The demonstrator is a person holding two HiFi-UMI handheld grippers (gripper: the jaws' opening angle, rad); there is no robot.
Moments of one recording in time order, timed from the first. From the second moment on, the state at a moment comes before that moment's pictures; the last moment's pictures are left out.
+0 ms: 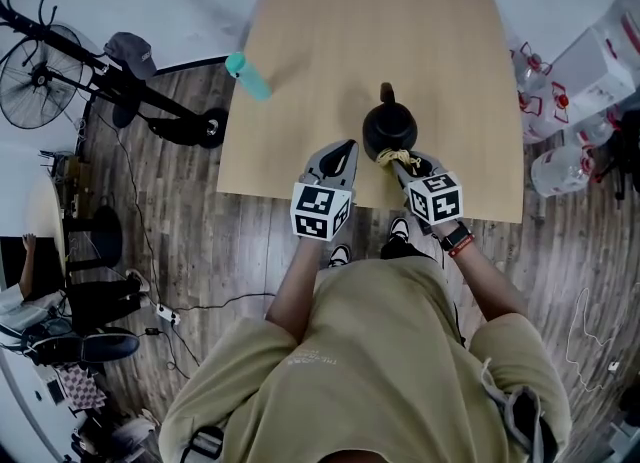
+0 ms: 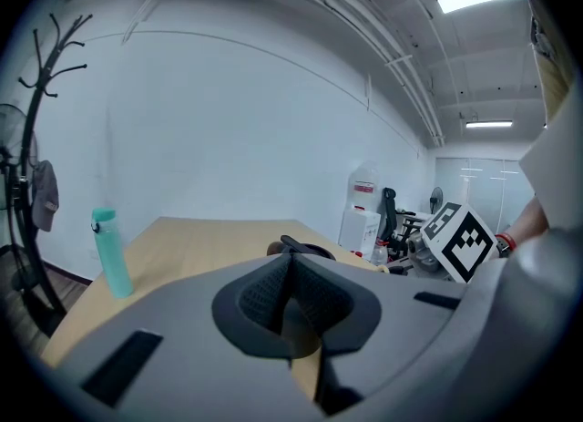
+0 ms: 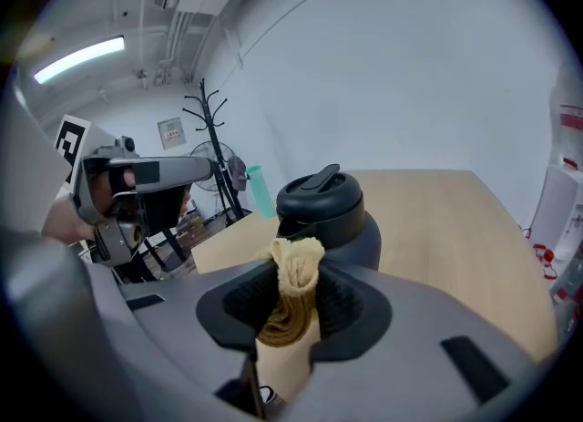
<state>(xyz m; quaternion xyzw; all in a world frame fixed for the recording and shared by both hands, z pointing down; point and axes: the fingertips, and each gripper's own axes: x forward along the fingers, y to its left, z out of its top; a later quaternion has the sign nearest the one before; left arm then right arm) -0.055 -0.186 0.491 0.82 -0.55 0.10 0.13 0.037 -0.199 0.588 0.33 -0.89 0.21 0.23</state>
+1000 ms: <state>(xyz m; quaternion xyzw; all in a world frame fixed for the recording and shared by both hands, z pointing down) -0.021 -0.217 0.488 0.83 -0.54 0.10 0.13 0.065 -0.220 0.582 0.23 -0.91 0.11 0.34</state>
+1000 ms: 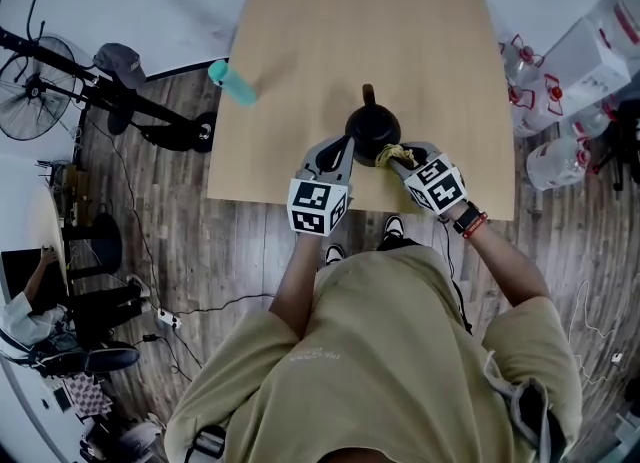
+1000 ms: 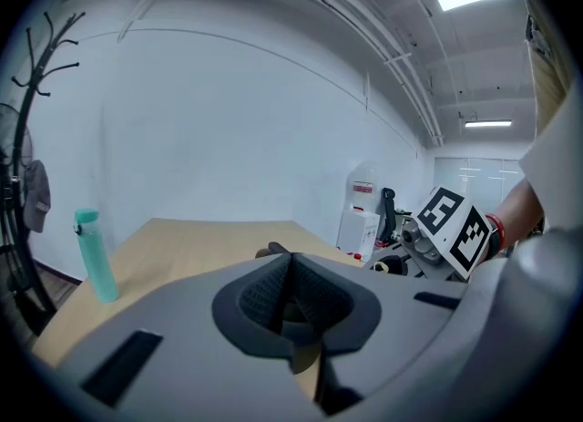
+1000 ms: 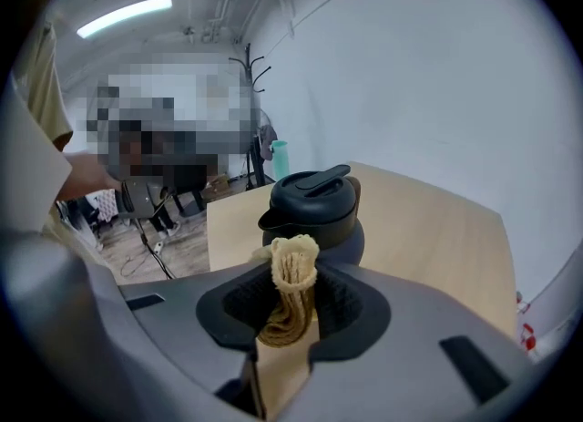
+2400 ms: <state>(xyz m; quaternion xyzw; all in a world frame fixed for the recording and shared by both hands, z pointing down) -0.081 -0.165 0.490 0.84 -0.53 0.10 0.12 0.084 -0.218 0.590 0.37 -0.84 0.06 0.40</state>
